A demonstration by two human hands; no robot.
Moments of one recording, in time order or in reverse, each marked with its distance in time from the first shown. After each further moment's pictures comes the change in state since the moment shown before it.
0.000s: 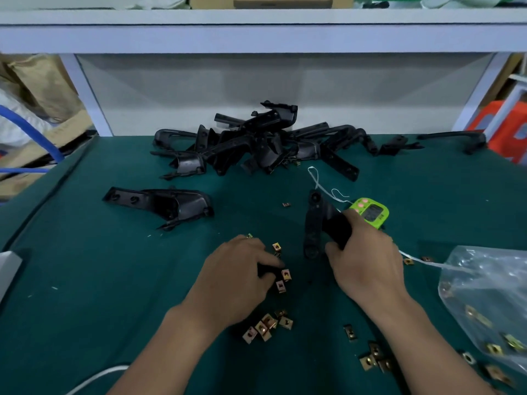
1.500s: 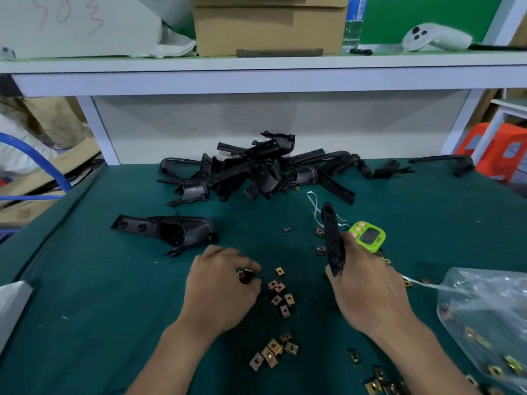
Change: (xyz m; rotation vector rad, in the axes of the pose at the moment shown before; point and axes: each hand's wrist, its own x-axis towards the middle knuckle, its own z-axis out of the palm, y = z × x) left_hand 0.007 -0.022 -0.008 0.016 0.179 -0.171; right_hand -0.007 -0.011 -0.019 -0.041 -0.071 -0.104
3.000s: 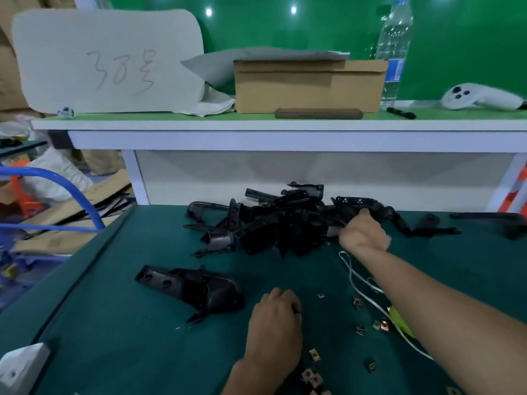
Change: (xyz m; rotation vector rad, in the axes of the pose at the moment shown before) left_hand 0.069 0.013 0.030 -0.047 -0.155 -0.023; right_hand 0.259 -0.012 0.073 -0.008 0.022 0.480
